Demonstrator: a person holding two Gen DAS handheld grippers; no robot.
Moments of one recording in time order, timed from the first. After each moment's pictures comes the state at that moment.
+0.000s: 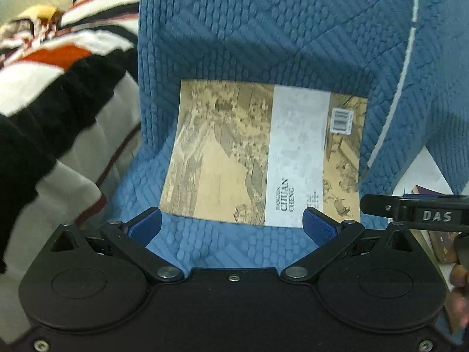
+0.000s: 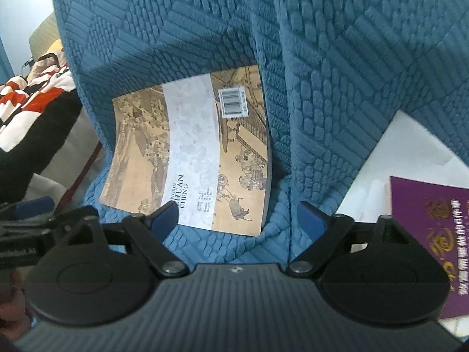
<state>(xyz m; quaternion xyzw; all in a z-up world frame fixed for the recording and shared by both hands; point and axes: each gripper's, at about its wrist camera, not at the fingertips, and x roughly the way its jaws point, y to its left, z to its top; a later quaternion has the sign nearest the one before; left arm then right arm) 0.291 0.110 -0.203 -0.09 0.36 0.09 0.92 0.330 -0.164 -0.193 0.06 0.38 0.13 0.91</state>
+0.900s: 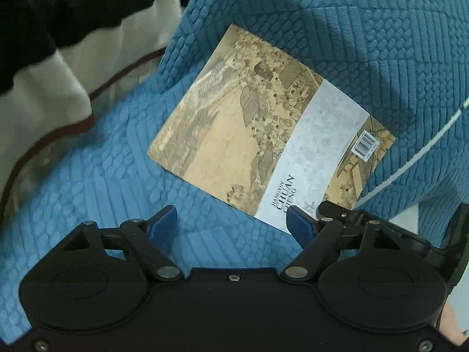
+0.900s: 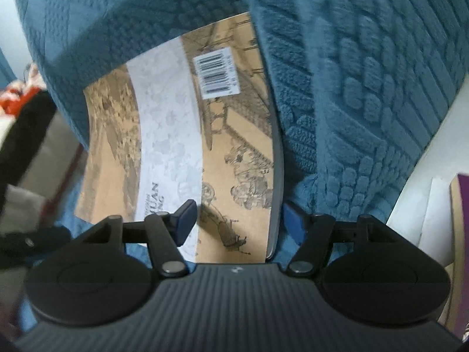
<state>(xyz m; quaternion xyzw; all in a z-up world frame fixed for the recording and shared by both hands) 0.303 0.161 -0.239 -0.31 0.40 0.08 0.86 0.400 -0.171 -0.246 0.12 0.41 0.16 0.89</state>
